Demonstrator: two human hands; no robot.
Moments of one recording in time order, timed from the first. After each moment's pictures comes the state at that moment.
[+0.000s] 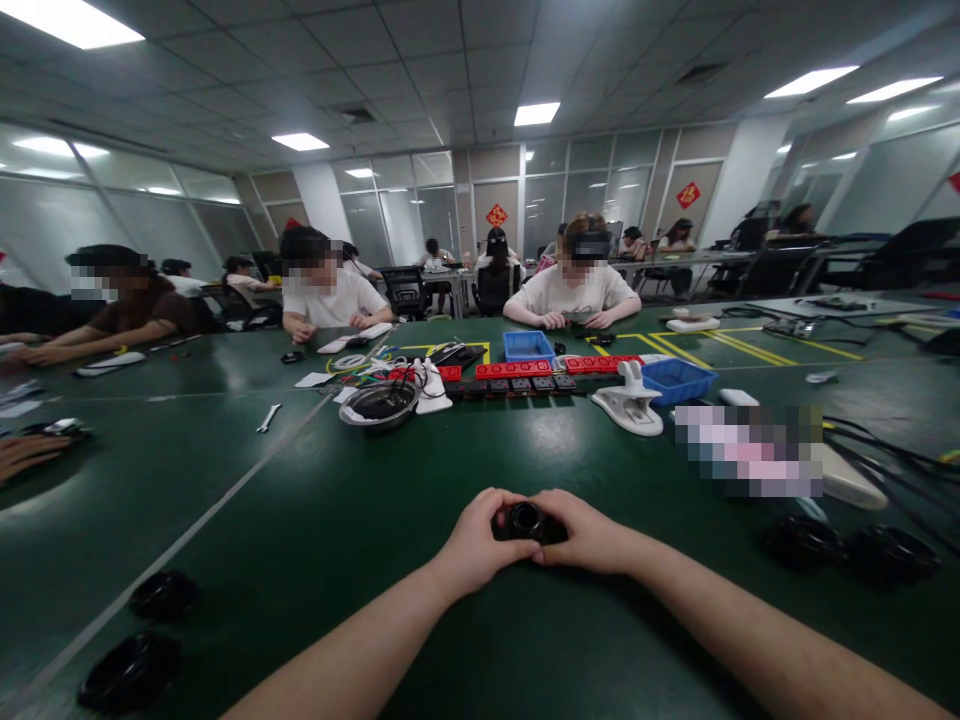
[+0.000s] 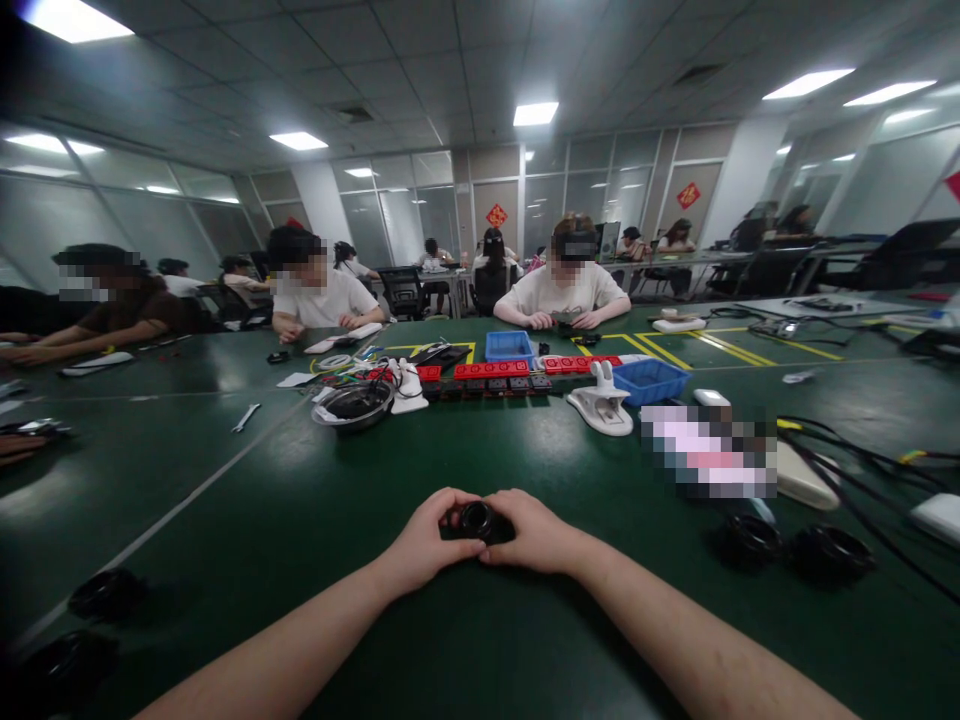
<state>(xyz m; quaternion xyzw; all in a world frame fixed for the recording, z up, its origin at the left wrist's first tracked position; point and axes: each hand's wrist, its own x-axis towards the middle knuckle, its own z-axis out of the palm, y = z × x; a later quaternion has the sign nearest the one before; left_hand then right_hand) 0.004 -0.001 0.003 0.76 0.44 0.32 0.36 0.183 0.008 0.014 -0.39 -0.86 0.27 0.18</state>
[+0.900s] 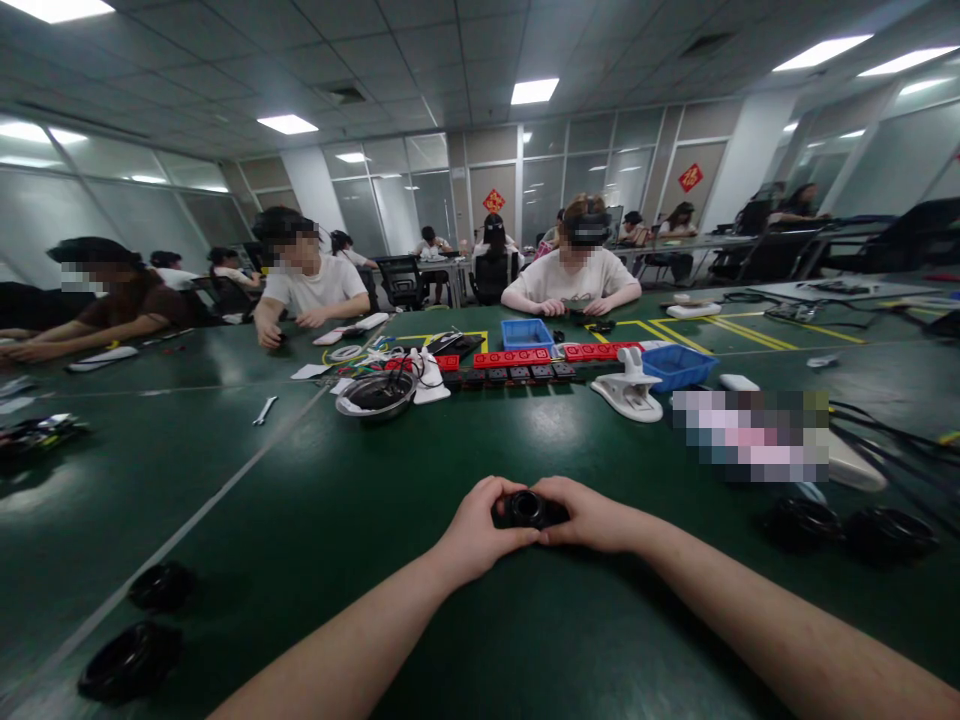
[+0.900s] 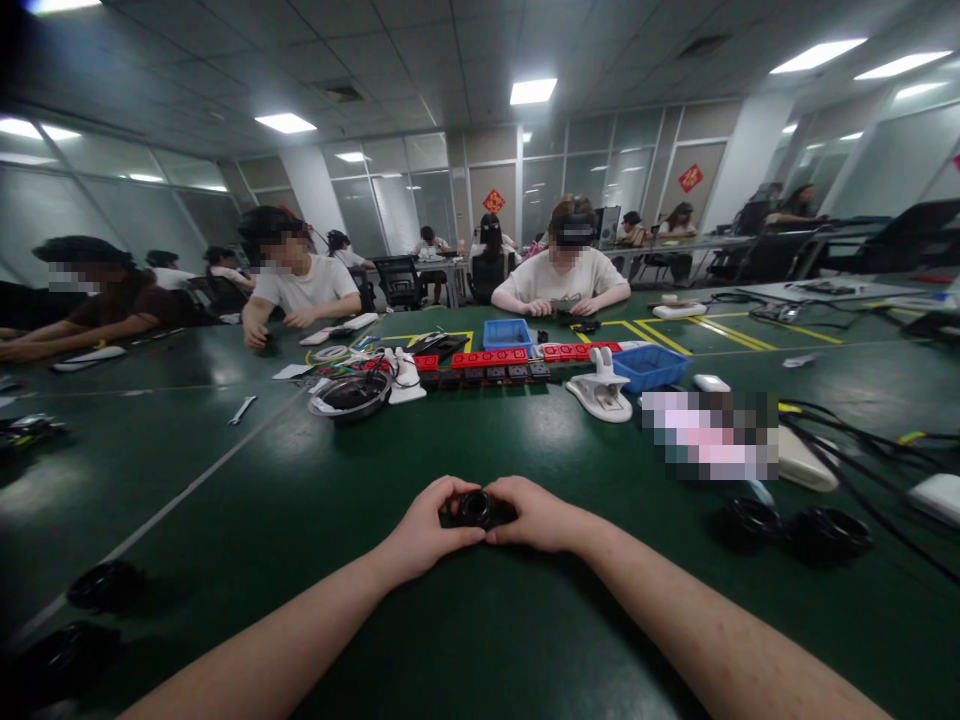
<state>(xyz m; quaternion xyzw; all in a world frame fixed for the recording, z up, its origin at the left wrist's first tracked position) 0.005 -0.002 0.002 0.76 0.44 0.32 0.35 0.186 0.013 0.017 -0.36 -0.87 0.30 0.16</state>
